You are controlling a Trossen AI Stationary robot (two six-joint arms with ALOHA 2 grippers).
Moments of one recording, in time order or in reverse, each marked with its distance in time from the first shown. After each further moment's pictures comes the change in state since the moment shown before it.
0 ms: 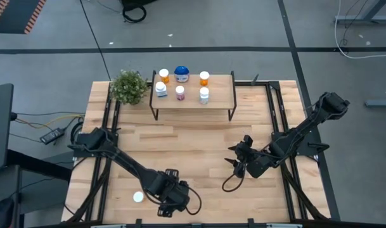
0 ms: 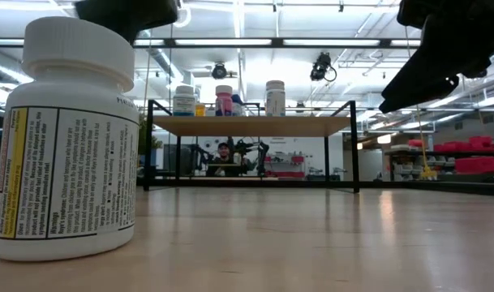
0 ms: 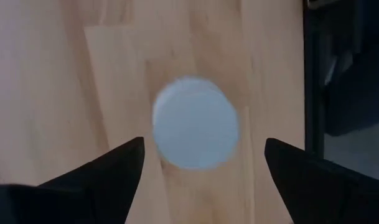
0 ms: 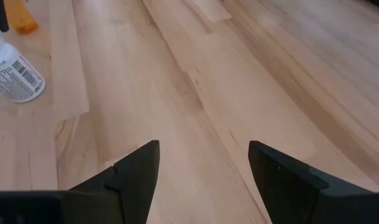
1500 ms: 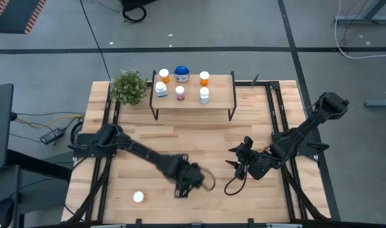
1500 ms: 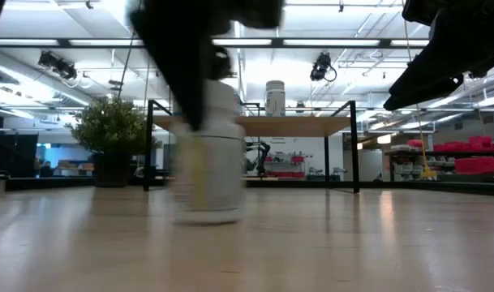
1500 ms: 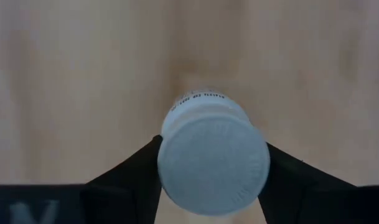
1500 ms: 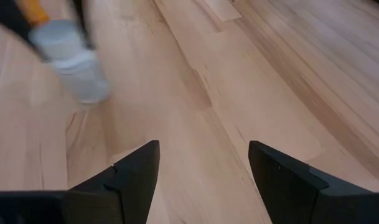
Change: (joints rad) left arm 0.181 0.070 0.000 0.056 -0.057 0.059; right arm 0.026 0.000 0.000 0.002 -0.002 -0.012
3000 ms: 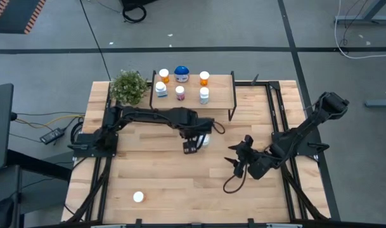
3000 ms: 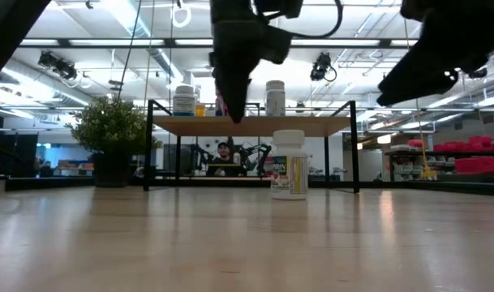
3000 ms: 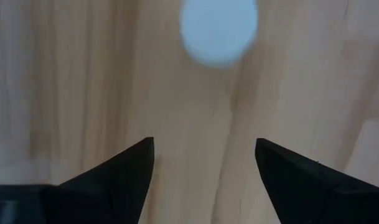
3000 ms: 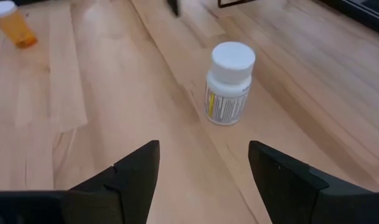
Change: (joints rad) left arm 0.399 0.000 0.202 -0.253 -0.004 0.276; right arm -0.001 0.000 0.000 0.008 0.074 0.014
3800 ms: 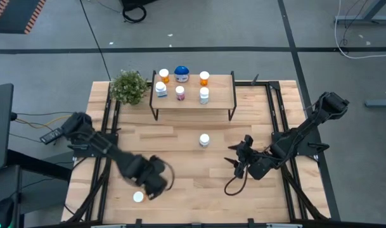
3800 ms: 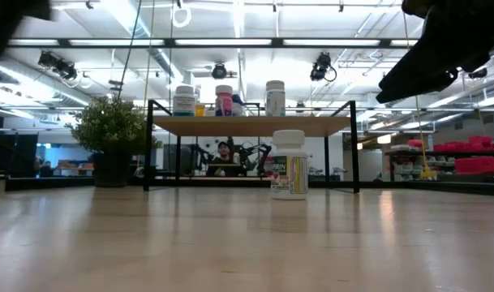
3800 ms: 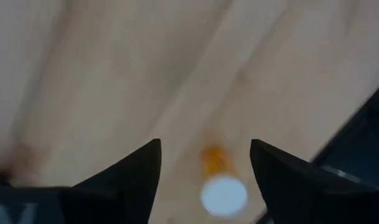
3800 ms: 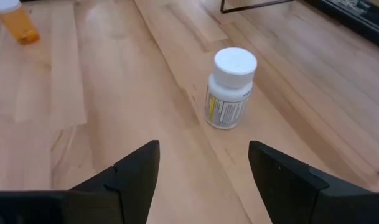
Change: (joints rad) left arm -0.567 -0.397 -0.477 0.009 0.076 -1.001; right arm 0.000 0.000 0.000 0.014 0.010 -0.046
